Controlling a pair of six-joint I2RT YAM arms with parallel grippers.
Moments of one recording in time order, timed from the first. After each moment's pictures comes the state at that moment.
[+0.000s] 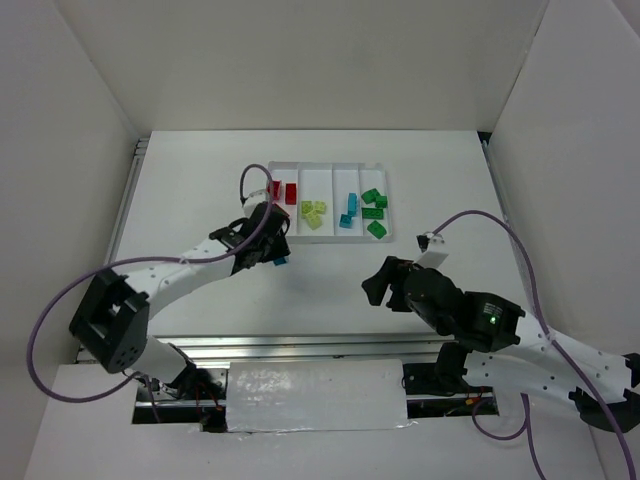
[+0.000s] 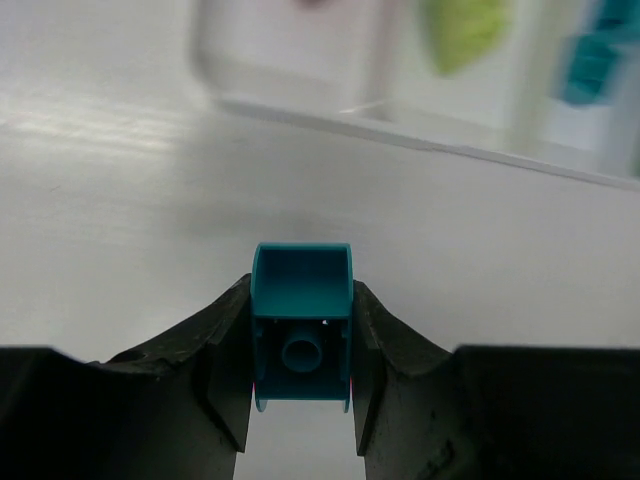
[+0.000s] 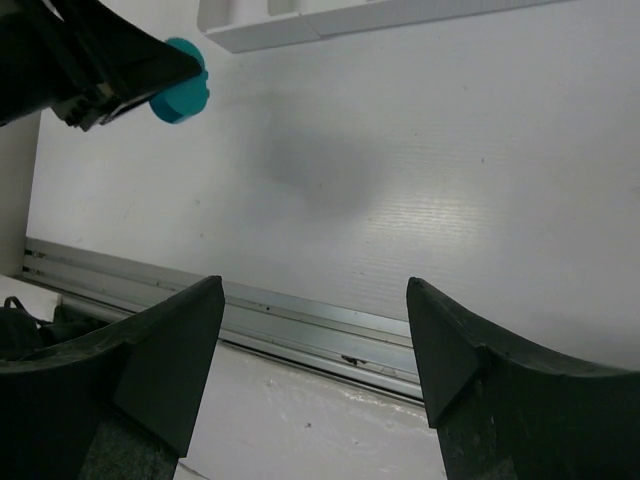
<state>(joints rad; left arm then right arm) -0.63 1.51 0.99 -0.44 -0.34 -0.86 1.10 0.65 0.78 -0.76 0.54 0.96</state>
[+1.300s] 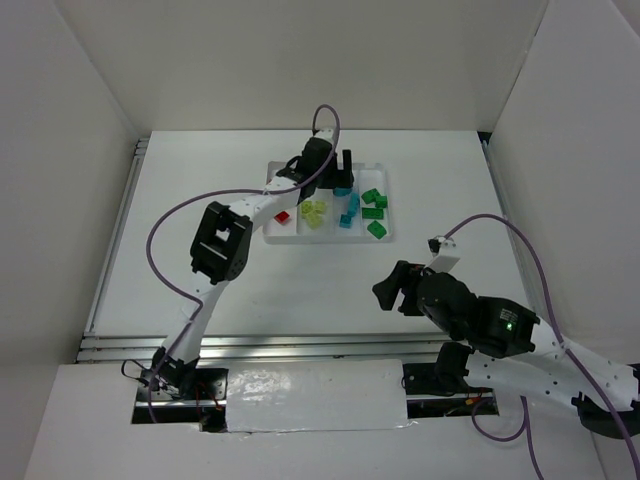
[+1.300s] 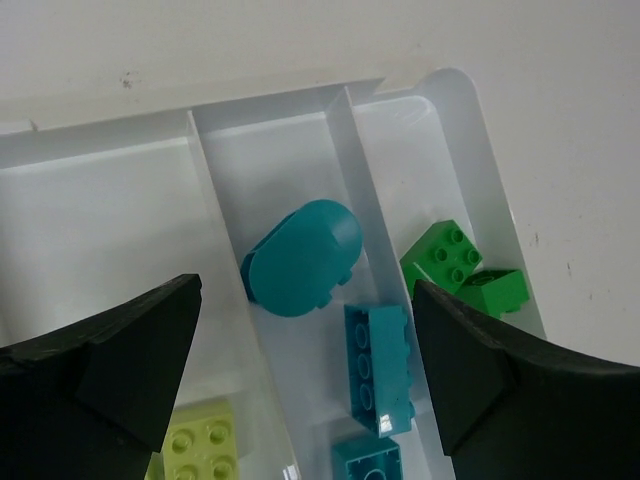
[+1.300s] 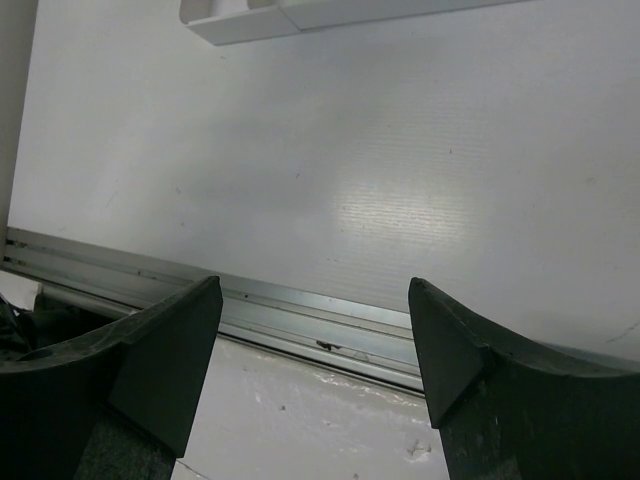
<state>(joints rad) -0.54 2.42 2.05 -0.14 -0.04 -0.43 1.09 0.56 0.78 -0.85 0.55 0.93</state>
